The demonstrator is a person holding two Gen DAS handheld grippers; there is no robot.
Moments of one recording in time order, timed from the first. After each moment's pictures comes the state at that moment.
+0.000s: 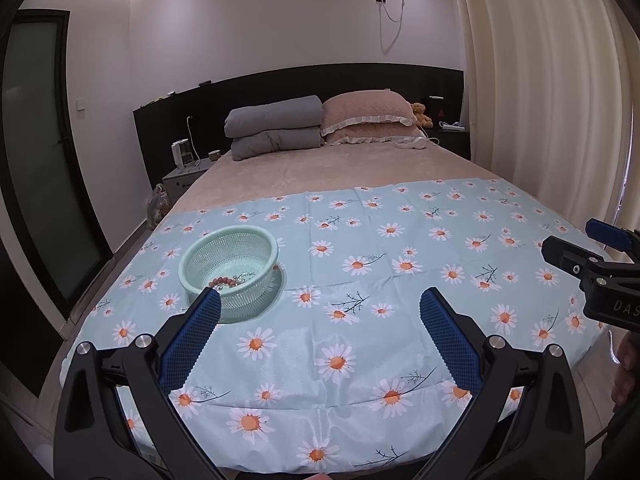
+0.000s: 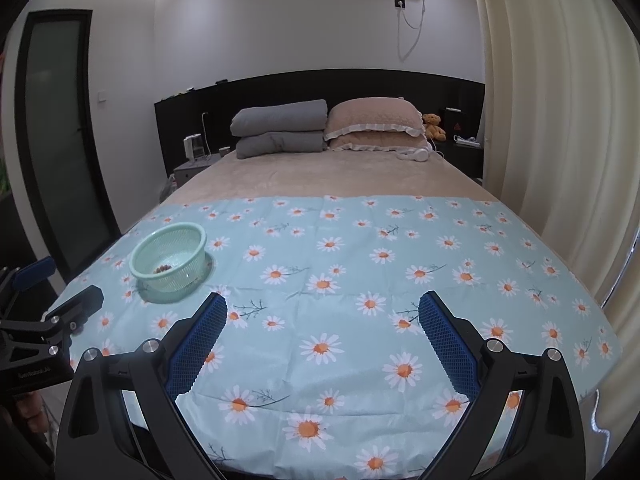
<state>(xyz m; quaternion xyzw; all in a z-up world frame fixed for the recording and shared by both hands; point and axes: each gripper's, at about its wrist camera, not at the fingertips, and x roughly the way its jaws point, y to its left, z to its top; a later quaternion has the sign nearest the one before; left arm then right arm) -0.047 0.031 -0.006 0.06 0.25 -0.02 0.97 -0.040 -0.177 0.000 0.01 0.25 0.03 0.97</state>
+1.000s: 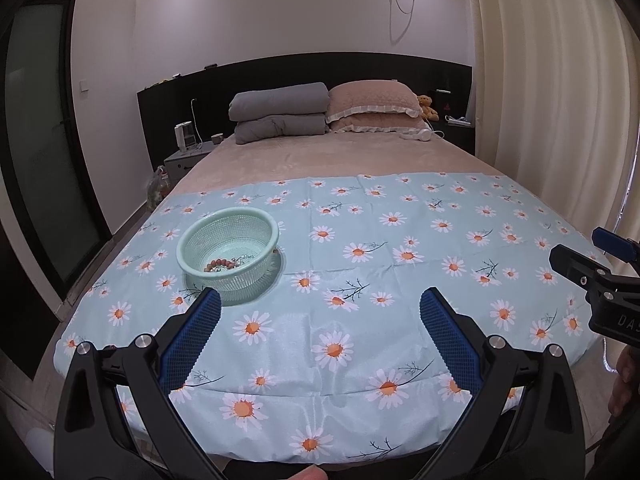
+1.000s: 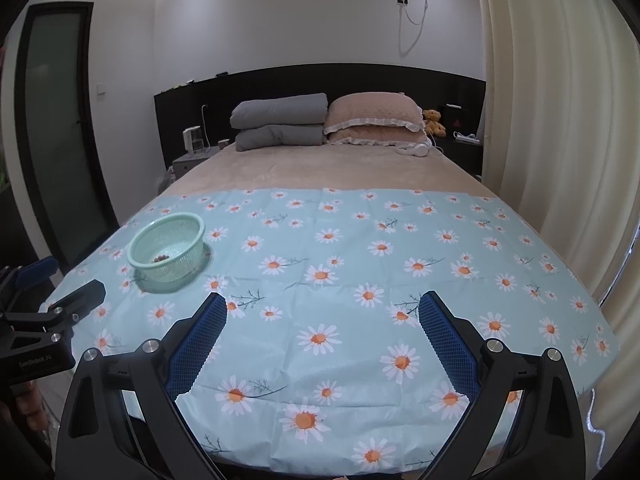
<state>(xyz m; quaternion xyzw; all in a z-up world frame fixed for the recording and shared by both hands) -0.044 0.036 -0.012 0.04 0.27 -0.02 0.96 -0.043 -0.174 -0.006 0.00 0.26 0.03 0.96</state>
